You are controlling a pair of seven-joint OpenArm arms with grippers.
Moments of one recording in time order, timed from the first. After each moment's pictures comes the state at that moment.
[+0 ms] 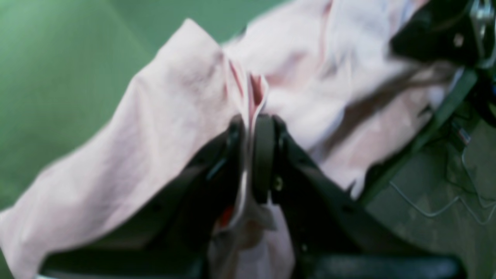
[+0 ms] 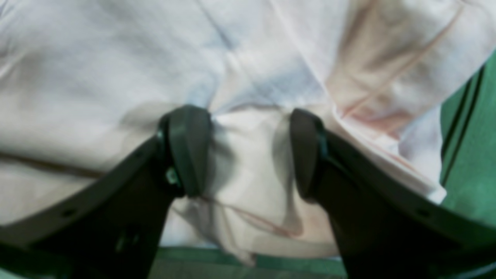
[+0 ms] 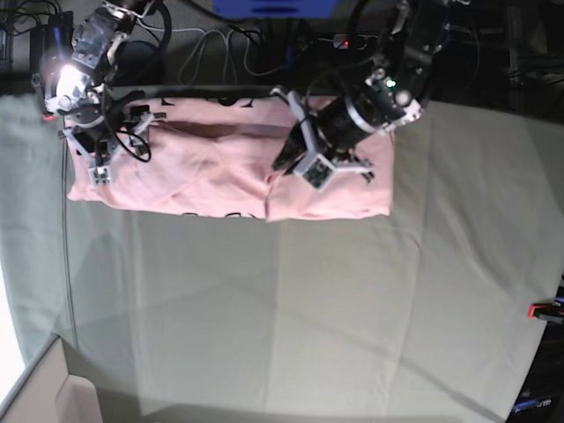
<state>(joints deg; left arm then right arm) 15.3 -7.0 16.8 95.4 -3.4 -27.6 22.7 -11.7 -9.2 37.1 90.7 -16.6 39.8 -37.3</state>
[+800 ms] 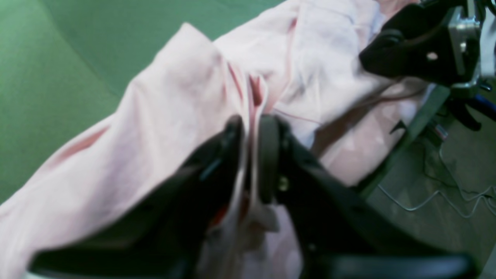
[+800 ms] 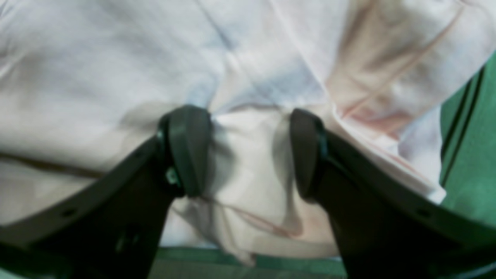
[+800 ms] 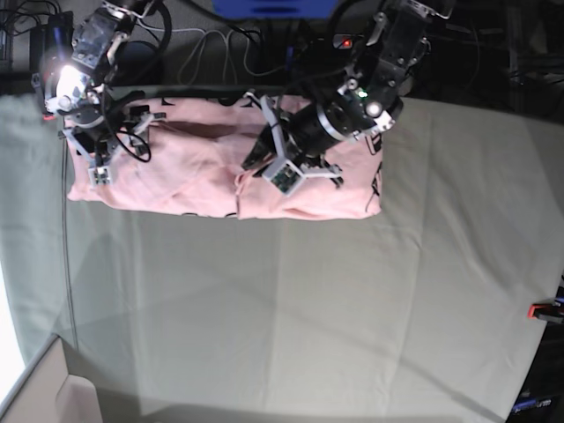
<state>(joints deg) 11.9 -4.0 20.8 90.8 -3.4 -27.4 23.1 -11.7 -9.2 37.1 90.7 -16.6 39.8 -37.2</state>
